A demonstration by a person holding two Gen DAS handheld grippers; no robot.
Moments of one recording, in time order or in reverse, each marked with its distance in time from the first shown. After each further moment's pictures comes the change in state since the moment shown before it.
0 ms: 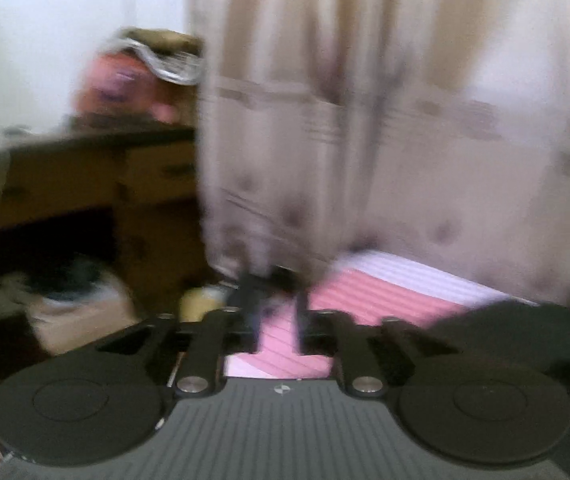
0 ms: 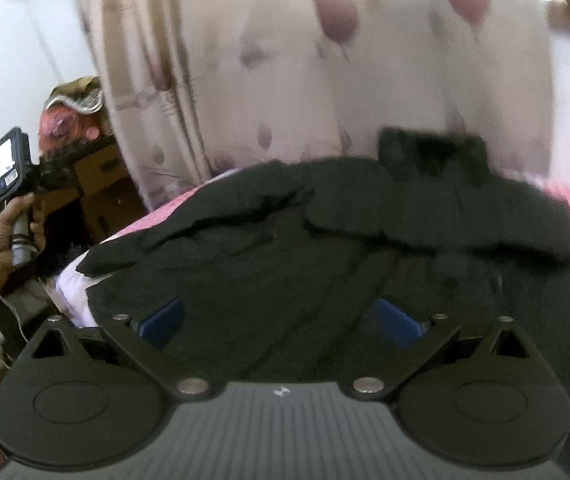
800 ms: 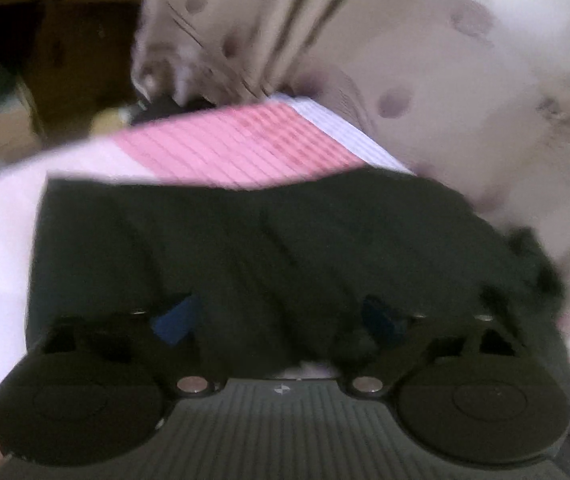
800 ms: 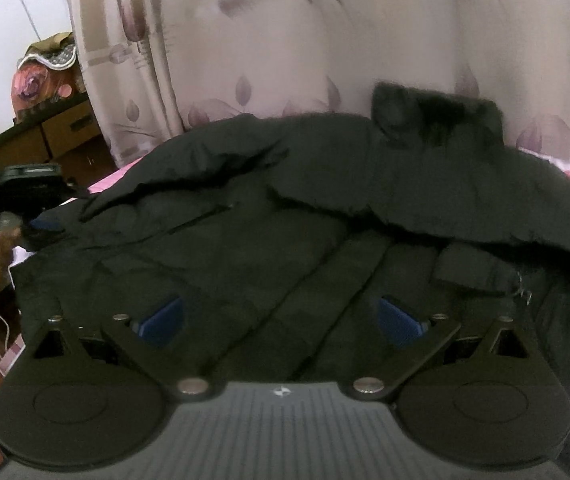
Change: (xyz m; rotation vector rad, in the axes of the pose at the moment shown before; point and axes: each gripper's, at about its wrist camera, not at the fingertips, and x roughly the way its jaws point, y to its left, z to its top) left arm 0.087 -0.004 -0.077 -0.243 0.400 -0.193; right arm 0.083 -0.037 -0.012 0.044 0.137 -0.023
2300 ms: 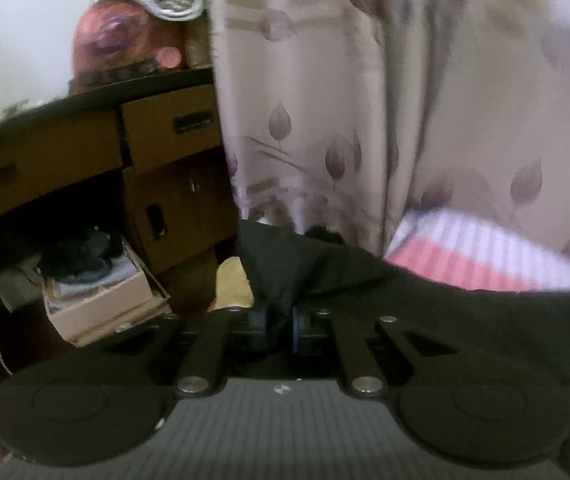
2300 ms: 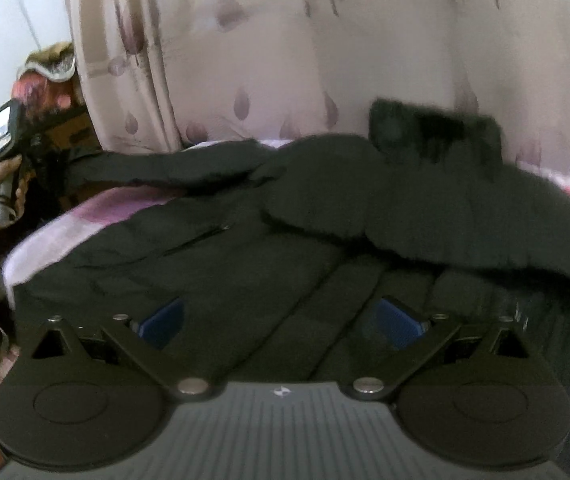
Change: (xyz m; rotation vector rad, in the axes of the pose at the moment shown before) left arm 0.022 -0.003 0.123 0.250 -0.234 0.442; right arm 0.013 0.000 0.021 -0.075 -0.052 -0.030
